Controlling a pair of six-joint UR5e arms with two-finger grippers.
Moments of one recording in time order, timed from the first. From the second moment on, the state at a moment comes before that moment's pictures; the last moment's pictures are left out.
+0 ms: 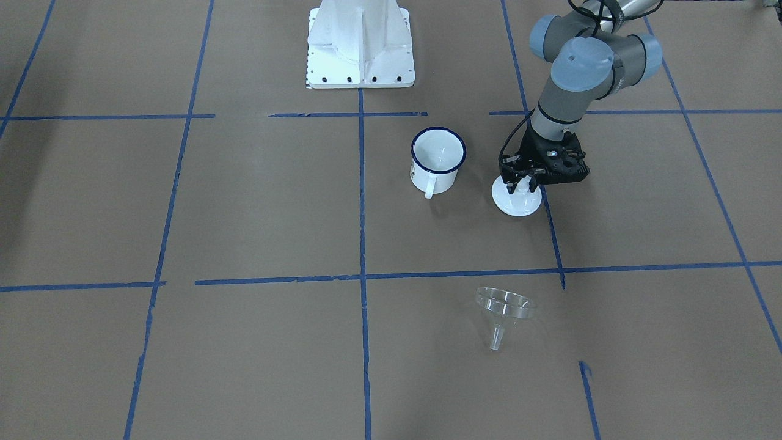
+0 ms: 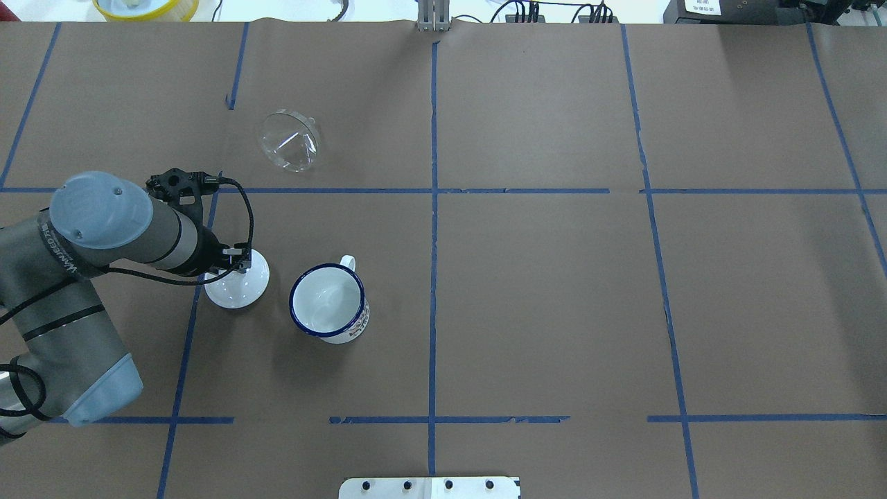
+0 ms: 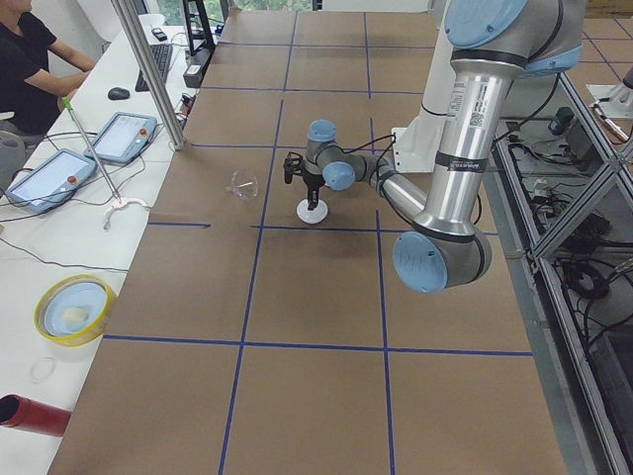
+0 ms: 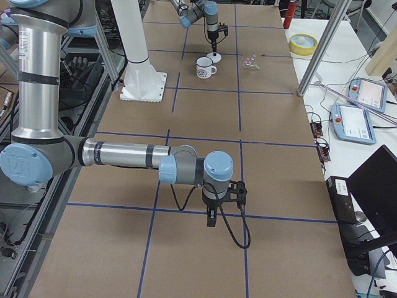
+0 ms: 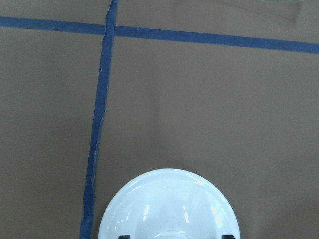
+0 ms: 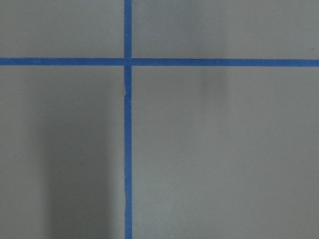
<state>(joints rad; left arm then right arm) -0.63 -1.79 -1.83 -1.86 -1.88 -1.21 1.57 -1.68 1.66 -1.57 2.29 0.01</state>
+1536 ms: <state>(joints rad) -0.69 -2.06 -2.14 -1.22 -1.96 -1.25 1.57 -1.68 1.66 -1.57 2.29 0.01</state>
